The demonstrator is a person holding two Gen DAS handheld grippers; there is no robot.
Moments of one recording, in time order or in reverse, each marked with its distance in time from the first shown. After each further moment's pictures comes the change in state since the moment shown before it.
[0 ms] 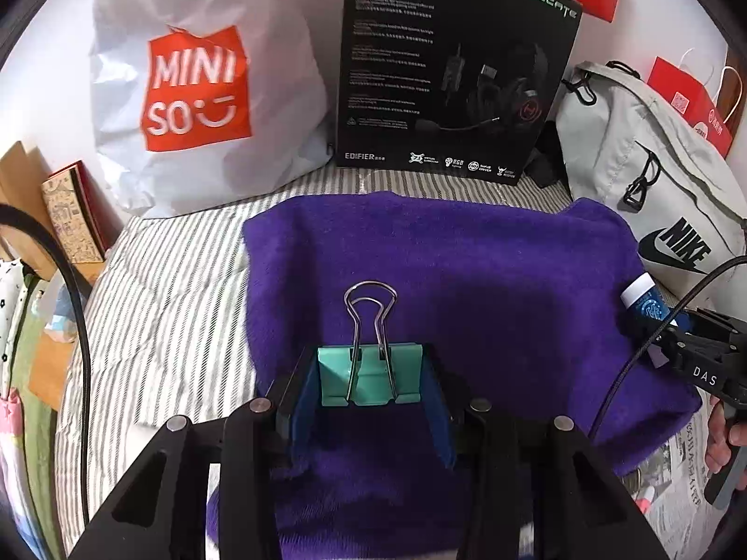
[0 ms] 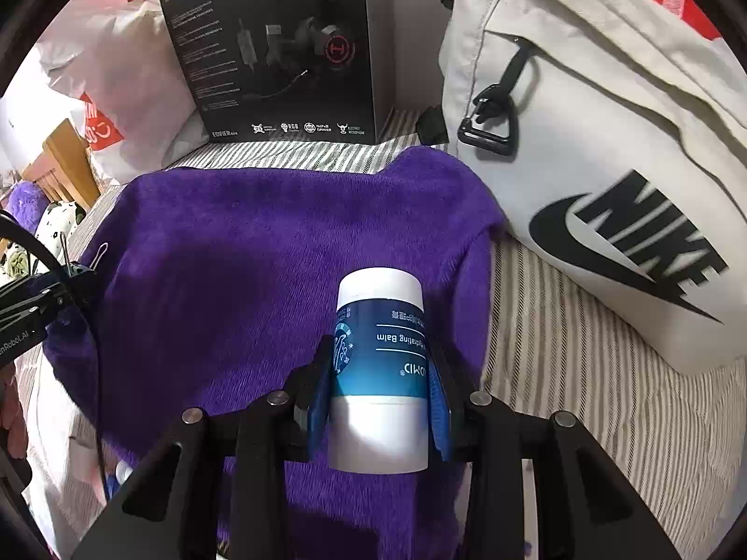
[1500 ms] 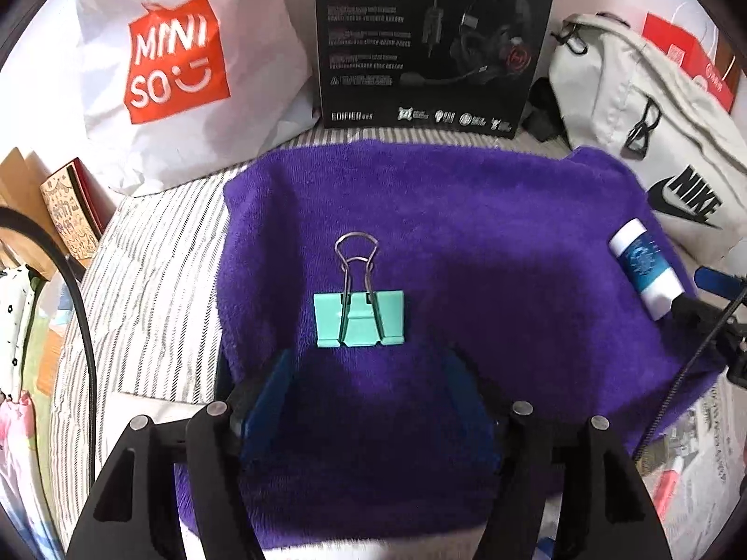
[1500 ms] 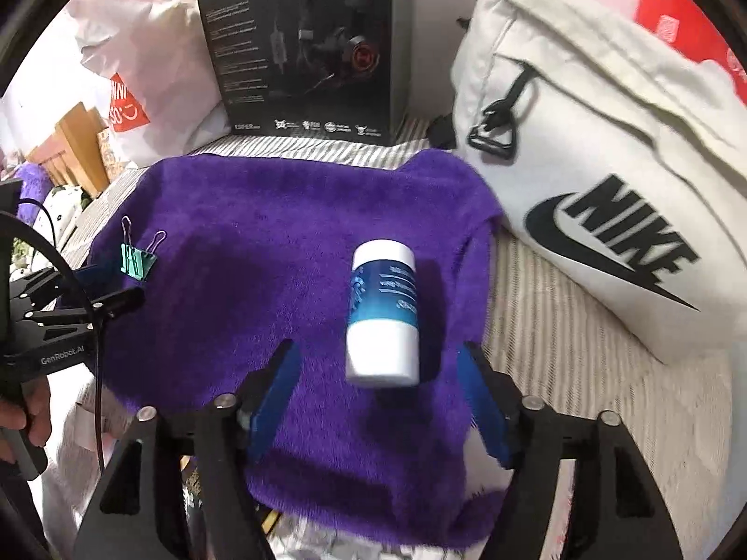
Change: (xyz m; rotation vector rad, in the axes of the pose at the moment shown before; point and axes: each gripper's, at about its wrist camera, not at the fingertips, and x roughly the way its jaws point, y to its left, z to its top) left arm 0.006 -0.008 -0.015 0.044 0.043 0.039; right arm -0.042 0.006 -0.022 -0.044 -0.032 -0.040
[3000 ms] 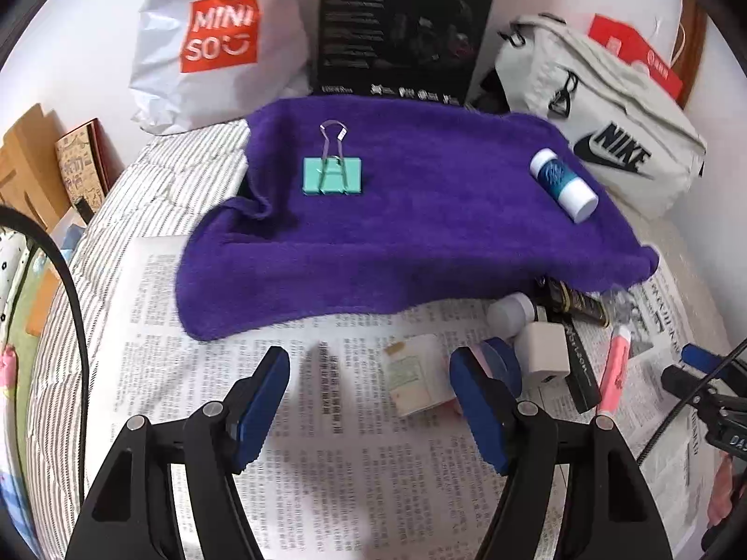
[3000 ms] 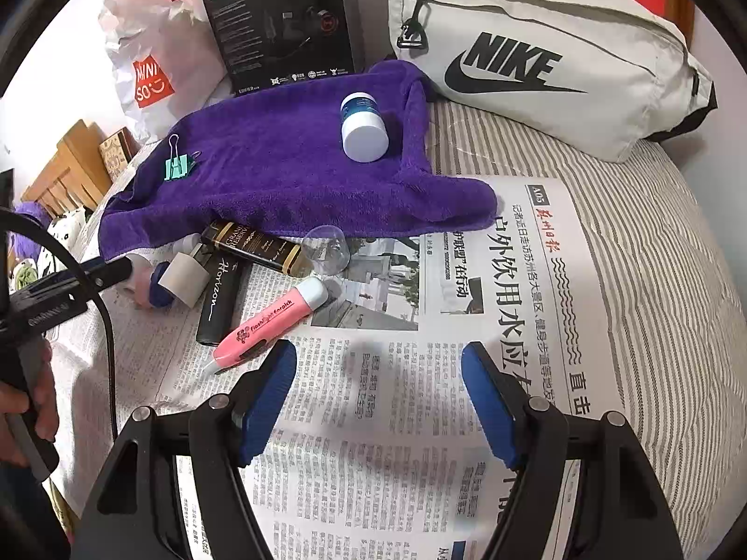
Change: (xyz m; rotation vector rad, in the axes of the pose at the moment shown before) left arm -0.060 -0.010 -0.098 -0.020 -0.016 -0.066; right arm -0.069 0.008 -0.151 0.189 0.022 0.026
